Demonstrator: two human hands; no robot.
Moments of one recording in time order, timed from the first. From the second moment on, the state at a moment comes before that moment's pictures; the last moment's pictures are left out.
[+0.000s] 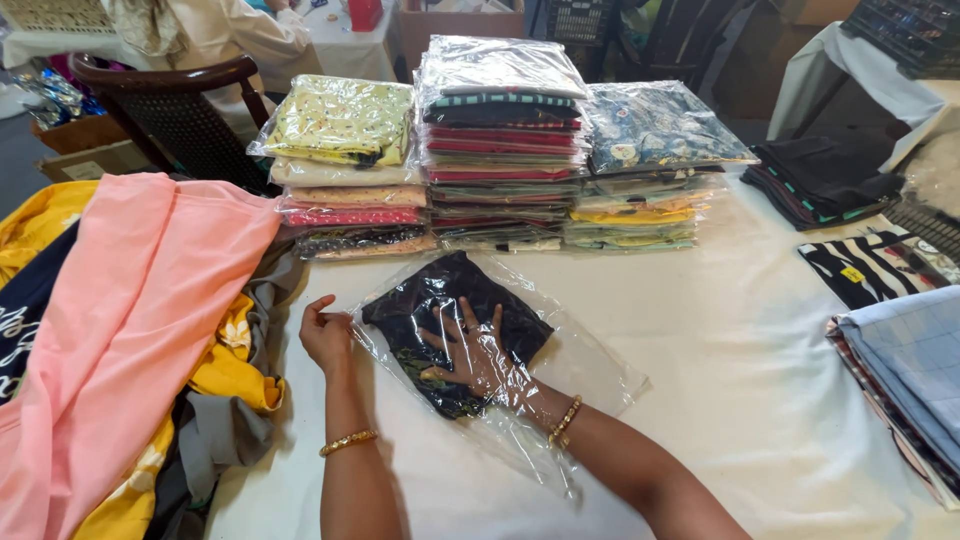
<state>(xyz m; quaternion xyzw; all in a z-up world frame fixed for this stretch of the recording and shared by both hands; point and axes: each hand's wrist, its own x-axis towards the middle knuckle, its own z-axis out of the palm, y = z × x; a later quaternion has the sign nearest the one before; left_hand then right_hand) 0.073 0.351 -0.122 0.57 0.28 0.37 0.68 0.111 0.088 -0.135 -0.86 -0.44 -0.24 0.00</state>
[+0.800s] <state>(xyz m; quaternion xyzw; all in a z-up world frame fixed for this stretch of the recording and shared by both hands) 0.057 0.339 -0.094 0.68 0.31 0.33 0.57 0.067 -0.049 -0.045 -0.85 -0.53 -0.02 0.08</state>
